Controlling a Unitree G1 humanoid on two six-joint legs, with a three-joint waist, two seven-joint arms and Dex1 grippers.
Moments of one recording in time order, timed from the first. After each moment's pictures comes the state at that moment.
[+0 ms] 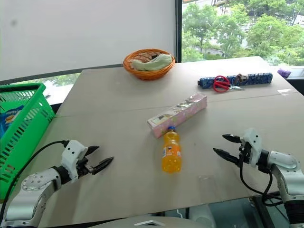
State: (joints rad) left arm 0.28 0.64 0.24 -0.14 -0.30 0.29 -0.77; right arm 0.04 -0.68 -0.13 0.08 0.40 0.11 1.09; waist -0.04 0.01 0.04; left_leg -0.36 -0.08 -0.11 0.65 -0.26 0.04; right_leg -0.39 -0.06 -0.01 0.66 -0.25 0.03
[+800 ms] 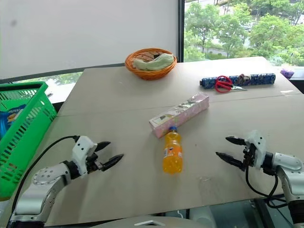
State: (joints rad) left arm 0.19 0.62 0.17 -0.20 -0.37 0.35 -0.81; right arm 0.04 -0.71 -0.14 0.11 0.44 0.13 1.16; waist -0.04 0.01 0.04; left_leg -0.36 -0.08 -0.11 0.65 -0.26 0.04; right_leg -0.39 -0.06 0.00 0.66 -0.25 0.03
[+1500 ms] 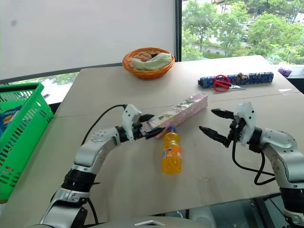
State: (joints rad) left arm -0.35 0.37 -0.14 0.07 -0.29 0.43 -0.76; right arm -0.12 -0.68 -0.14 -0.33 0.56 0.45 0.90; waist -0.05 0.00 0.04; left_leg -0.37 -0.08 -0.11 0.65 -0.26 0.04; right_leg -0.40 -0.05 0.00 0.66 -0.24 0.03
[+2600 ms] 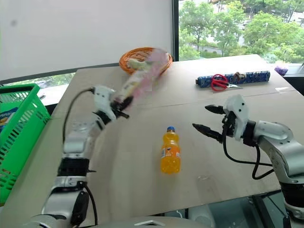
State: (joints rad) left arm -0.49 0.40 0.18 0.18 -0.24 0.27 -0.48; right arm -0.24 -0.70 -0.09 -0.38 0.56 0.58 0.86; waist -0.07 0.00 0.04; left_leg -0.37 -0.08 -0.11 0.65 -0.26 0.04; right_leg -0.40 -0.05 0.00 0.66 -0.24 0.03
